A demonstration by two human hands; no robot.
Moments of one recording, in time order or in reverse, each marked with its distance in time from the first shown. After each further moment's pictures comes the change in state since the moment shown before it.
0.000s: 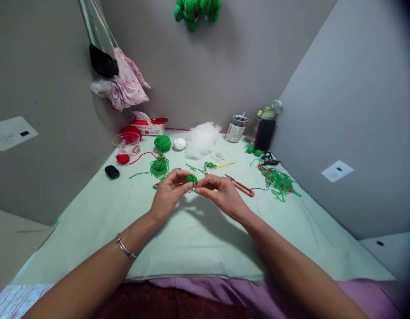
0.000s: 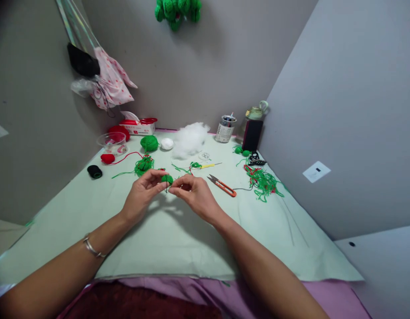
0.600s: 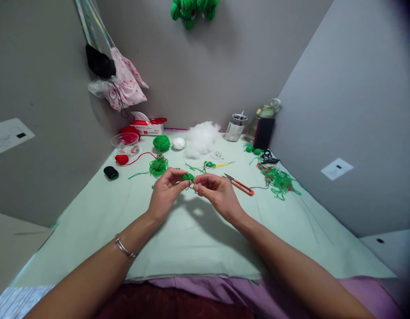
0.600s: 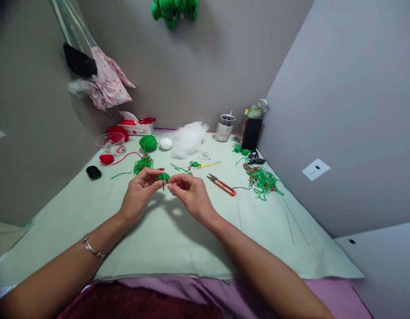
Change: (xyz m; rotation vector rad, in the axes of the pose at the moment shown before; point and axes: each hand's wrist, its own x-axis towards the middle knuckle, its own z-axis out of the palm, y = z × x) left_hand 0.001 0.001 0.000 -0.046 0.085 -0.001; right_hand -0.001 0.004 0.019 0.280 0.105 0.048
